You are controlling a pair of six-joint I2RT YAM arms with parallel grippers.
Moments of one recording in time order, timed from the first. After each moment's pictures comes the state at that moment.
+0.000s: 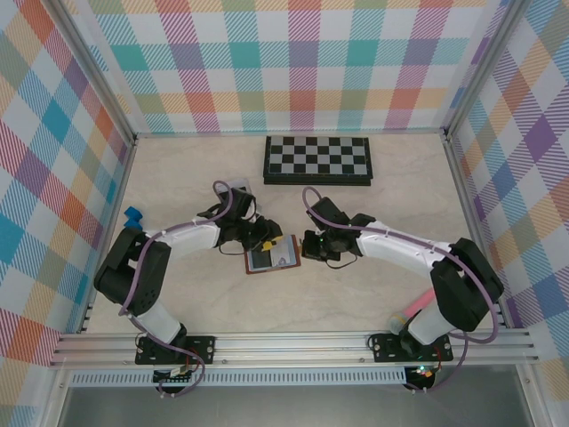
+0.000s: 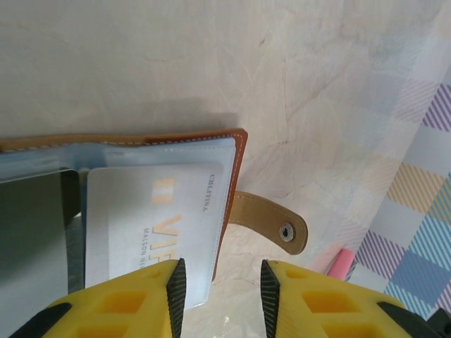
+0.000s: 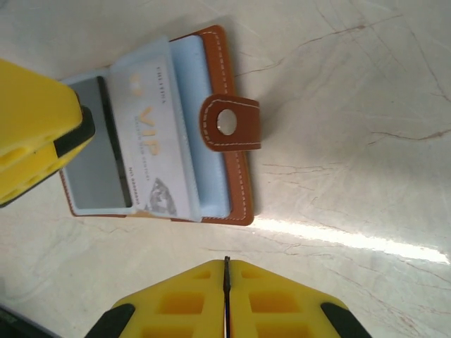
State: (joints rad) left arm -0.49 1.63 0.88 -0.19 0.52 -1.03; right arm 0.77 1.52 0.96 -0.53 -0.18 0.83
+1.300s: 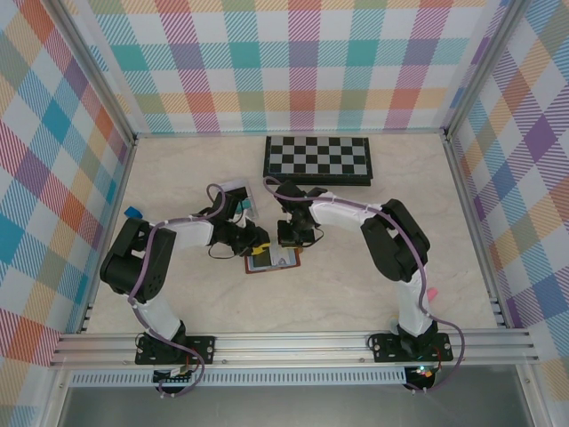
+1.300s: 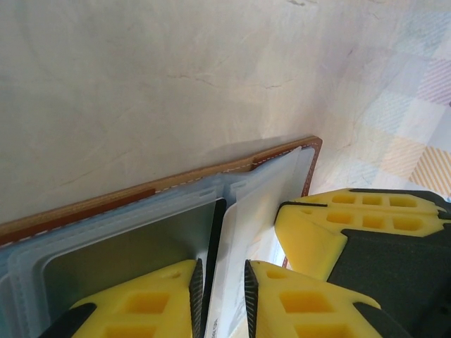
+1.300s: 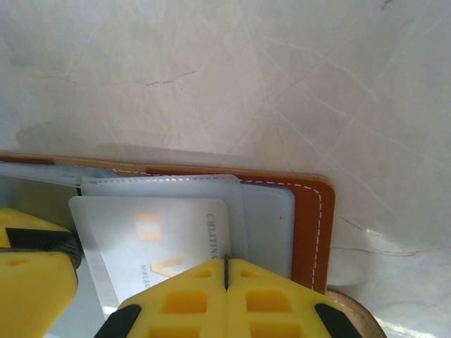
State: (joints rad) left arm -0.37 1.73 0.83 -0.17 0.67 -0.84; right arm 0.76 2.05 1.45 -0.73 -0.22 0.67
